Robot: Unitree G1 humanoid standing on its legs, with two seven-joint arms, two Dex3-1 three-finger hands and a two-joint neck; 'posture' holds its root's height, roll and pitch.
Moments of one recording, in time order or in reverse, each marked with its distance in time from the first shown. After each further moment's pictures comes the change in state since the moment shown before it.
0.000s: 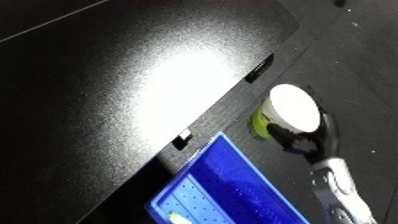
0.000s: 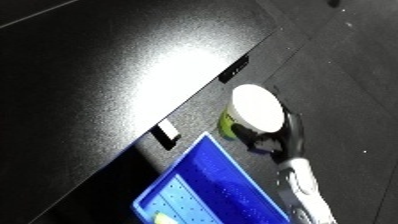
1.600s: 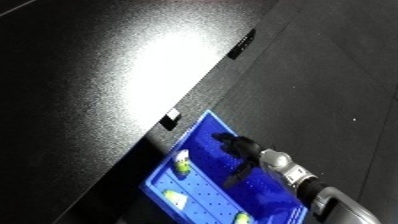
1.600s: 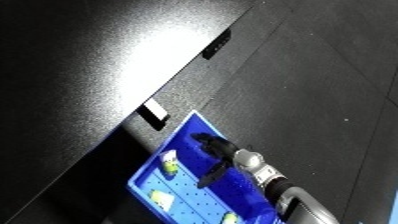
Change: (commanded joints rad) left arm -0.073 0.030 -0.135 0.006 0.085 0.101 -0.009; right arm -0.219 -0.050 0.441 0.721 -0.392 0.236 0.361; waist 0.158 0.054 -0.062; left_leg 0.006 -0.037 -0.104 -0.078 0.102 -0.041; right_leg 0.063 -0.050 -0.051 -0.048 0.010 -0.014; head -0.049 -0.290
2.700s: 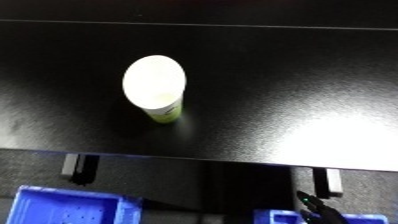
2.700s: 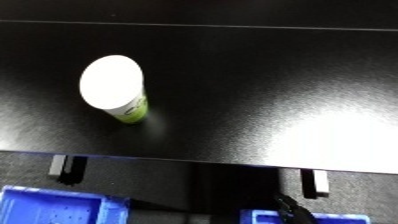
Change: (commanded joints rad) left arm -0.110 0.066 -0.034 -0.039 0.083 0.078 0.001; right arm -0.178 0.169 0.156 0.055 0.028 0.123 -0.088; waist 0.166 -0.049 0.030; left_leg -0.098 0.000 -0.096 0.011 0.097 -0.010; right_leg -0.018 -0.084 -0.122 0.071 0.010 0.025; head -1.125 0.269
